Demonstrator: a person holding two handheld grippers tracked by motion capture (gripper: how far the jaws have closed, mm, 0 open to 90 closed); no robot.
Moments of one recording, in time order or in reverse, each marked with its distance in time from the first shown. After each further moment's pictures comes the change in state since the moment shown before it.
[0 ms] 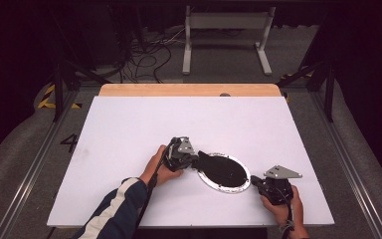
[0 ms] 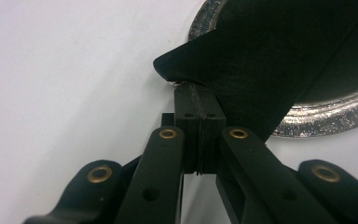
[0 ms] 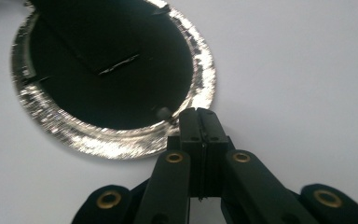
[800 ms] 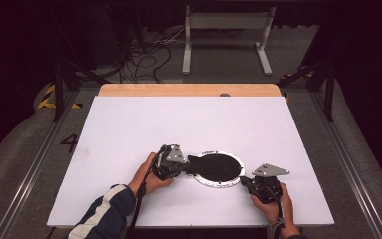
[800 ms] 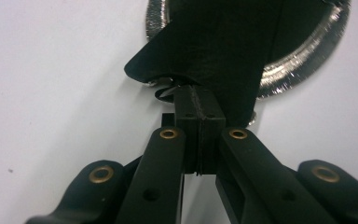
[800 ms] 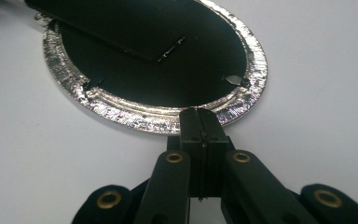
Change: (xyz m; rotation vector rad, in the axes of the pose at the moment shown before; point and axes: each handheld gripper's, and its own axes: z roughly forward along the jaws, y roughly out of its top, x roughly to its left) left arm -0.014 -0.025 -0.026 0.021 -0.003 0.009; right arm 0.018 0.016 0.017 0.020 0.050 -0.037
